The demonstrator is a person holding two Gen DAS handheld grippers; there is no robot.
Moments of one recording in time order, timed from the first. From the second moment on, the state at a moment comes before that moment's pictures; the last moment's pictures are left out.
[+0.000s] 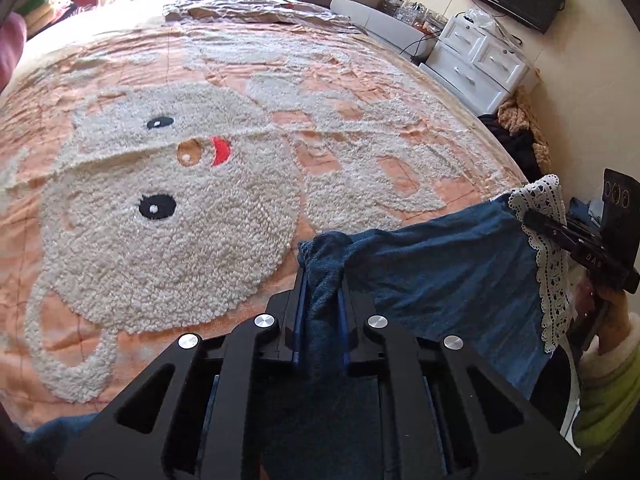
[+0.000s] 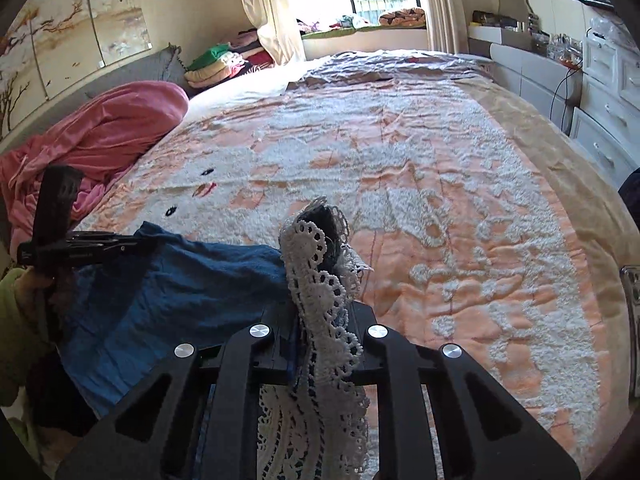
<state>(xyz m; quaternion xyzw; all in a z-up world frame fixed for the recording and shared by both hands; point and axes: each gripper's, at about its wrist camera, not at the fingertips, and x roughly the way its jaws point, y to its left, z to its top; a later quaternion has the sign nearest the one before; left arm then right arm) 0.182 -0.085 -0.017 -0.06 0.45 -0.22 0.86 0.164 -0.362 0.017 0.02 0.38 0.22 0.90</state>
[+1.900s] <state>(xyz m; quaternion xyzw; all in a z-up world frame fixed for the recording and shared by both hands) 0.028 0.009 0.031 -0.05 0.39 -0.09 0.91 0.059 -0.392 0.011 0.13 0.40 0.12 0.90</state>
